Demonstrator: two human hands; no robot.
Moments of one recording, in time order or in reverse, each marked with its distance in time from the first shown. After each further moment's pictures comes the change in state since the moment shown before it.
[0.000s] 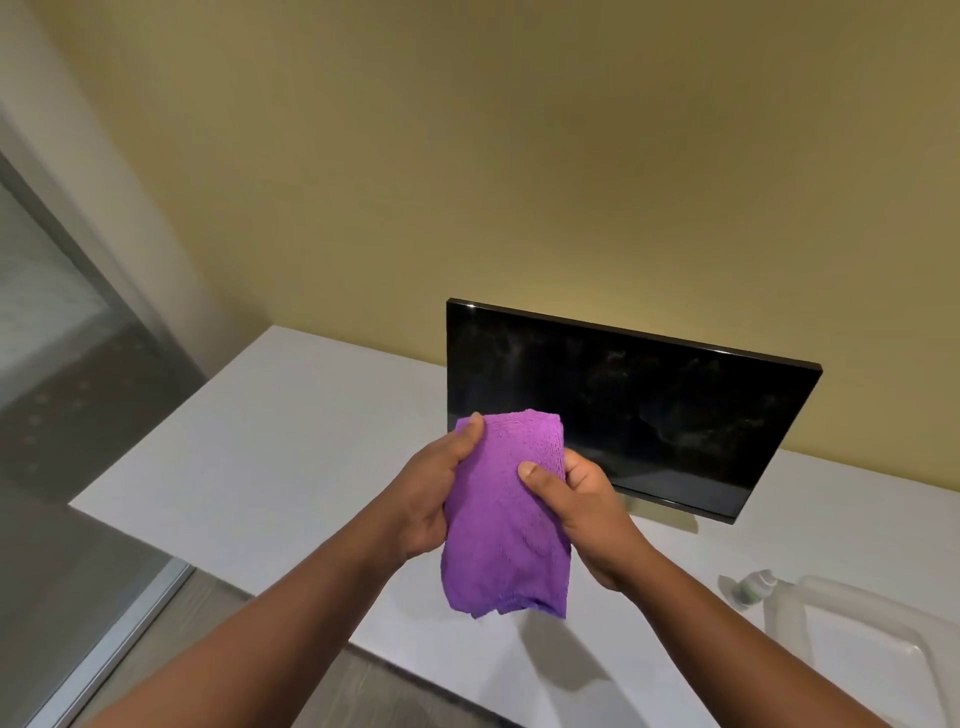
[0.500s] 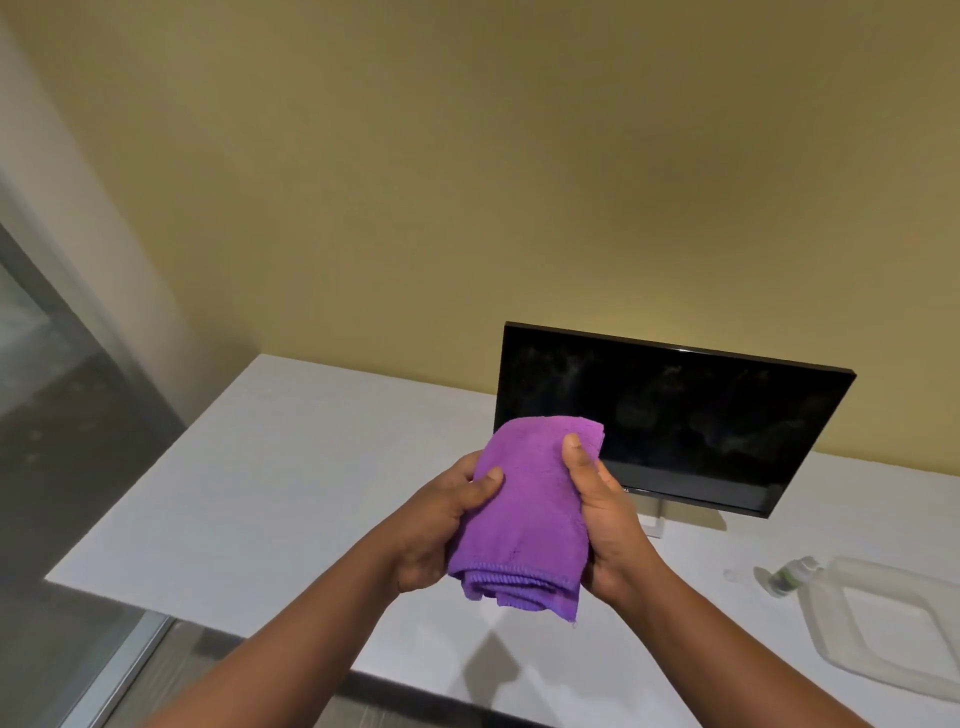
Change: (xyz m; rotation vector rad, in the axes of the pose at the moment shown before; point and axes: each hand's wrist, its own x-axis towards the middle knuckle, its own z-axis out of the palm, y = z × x) left_hand -0.020 0.040 -0.138 0.052 -0.375 -0.011; right_hand 0.026 -0.001 0.147 0.520 0.259 0.052
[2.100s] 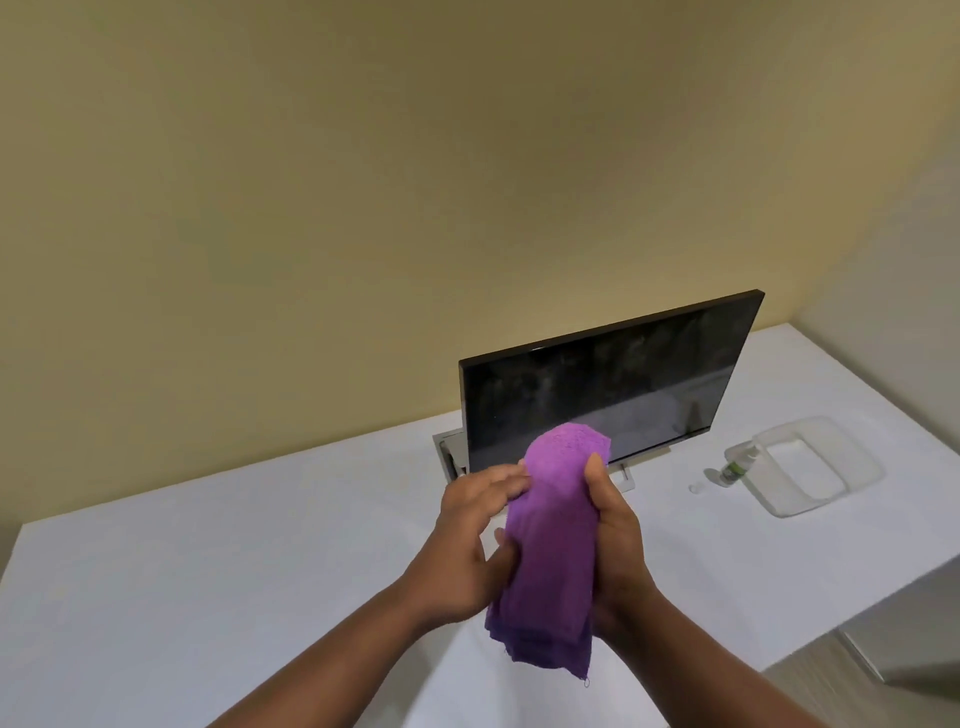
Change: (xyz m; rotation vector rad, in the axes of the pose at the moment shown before) left_hand 0.134 0.054 -0.113 0.977 -0.445 0.493; right_hand 0.104 0.047 0.073 0.265 0.475 -0.201
